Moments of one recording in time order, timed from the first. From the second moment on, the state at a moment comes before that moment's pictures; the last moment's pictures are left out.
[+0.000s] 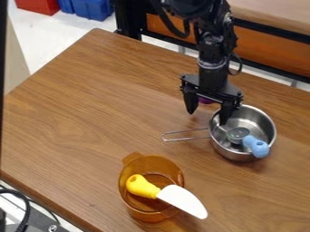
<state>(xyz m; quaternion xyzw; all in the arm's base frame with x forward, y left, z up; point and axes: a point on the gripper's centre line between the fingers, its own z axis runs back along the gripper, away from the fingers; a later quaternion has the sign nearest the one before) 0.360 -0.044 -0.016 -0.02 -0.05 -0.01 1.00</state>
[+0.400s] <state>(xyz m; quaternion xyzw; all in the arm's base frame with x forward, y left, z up) 0.361 -0.044 -0.017 -0.02 -0.05 -0.01 1.00</state>
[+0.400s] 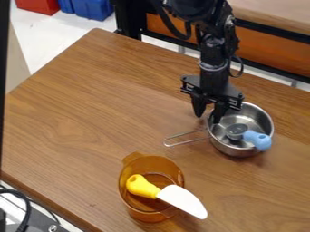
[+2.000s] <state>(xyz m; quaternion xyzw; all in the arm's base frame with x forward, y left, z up) 0.344 0.035 0.036 -0.10 -0.04 0.08 0.99</state>
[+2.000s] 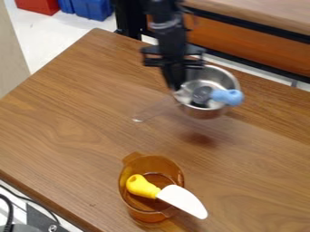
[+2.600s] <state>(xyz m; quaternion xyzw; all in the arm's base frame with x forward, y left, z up) 0.316 0.102 0.007 -0.09 -0.09 0.08 0.99</state>
